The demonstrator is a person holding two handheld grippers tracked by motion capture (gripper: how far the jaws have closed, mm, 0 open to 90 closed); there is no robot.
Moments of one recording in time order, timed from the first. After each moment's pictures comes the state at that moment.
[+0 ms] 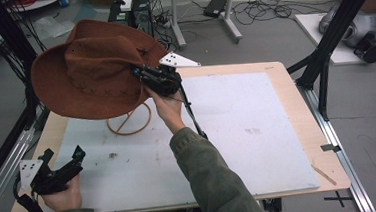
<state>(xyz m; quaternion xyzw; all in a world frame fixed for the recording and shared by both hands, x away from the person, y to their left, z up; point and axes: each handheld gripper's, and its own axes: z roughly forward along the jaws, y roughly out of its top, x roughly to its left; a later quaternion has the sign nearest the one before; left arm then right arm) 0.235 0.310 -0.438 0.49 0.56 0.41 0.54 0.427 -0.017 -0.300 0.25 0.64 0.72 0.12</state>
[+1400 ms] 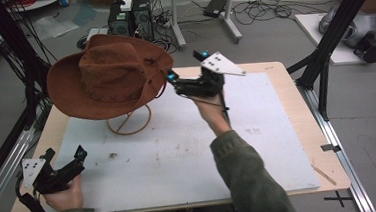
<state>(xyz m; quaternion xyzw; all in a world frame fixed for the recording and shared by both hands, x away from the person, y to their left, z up) 0.237 0.307 -0.439 0.49 0.55 0.41 0.53 0.390 -0.117 -0.275 0.27 0.61 0.67 0.30</state>
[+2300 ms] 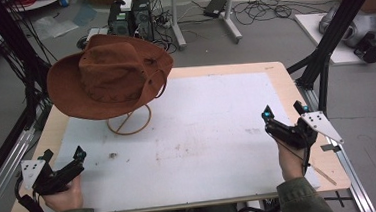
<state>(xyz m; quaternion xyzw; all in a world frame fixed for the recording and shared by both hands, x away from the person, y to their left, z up) 0.234 0.306 -0.438 0.49 0.56 0.42 0.52 0.284 -0.310 -0.363 0.48 0.52 0.56 0.42</state>
